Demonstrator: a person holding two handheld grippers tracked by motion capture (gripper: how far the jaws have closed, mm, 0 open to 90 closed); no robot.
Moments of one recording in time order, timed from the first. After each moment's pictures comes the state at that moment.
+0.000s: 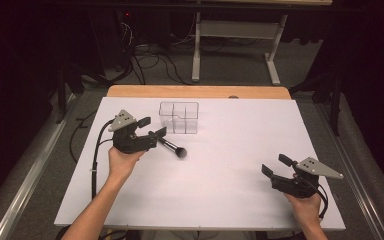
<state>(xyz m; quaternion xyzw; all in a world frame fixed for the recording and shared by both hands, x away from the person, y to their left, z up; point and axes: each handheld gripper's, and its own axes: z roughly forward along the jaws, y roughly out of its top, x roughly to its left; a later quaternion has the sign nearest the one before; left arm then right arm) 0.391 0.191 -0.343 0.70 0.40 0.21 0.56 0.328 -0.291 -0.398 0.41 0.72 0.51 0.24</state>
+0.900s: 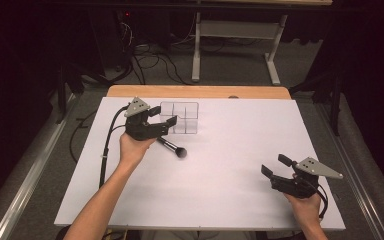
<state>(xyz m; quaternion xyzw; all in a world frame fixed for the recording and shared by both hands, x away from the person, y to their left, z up) 0.422 0.163 -0.327 0.71 0.39 0.21 0.55 0.328 -0.290 -0.398 0.41 0.72 0.51 0.24</state>
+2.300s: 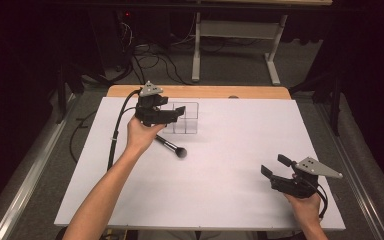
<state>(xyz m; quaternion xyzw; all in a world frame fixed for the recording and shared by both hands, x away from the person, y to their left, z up) 0.452 0.143 -0.300 0.75 0.40 0.19 0.49 0.328 -0.289 -0.398 0.41 0.72 0.50 0.23</state>
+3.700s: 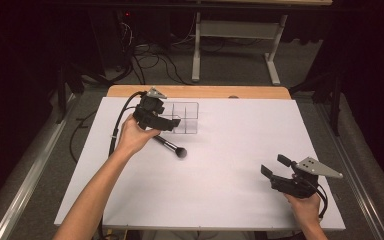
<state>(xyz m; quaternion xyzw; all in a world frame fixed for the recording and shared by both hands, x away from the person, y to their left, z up) 0.452 0.145 -0.303 0.83 0.39 0.16 0.37 0.329 -0.289 -0.399 0.41 0.72 0.51 0.23</state>
